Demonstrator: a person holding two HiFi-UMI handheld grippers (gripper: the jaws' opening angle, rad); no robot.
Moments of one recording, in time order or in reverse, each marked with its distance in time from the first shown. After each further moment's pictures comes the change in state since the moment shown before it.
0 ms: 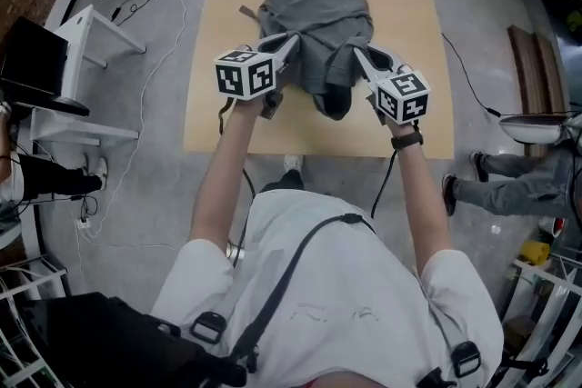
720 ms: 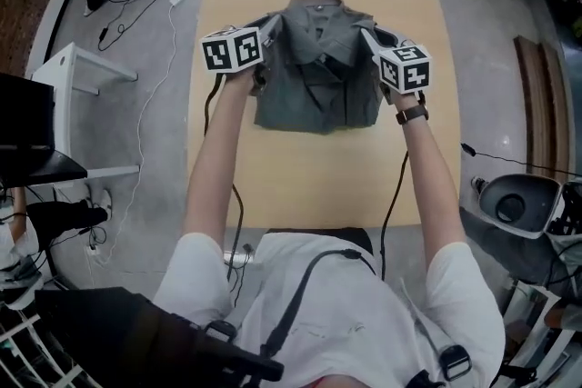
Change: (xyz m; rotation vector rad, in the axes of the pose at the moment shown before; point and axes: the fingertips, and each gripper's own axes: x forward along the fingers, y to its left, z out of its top) left arm 0.170 0.209 0.120 -0.089 0.024 0.069; right arm 0.204 -0.200 0.043 0.039 0.148 -0.114
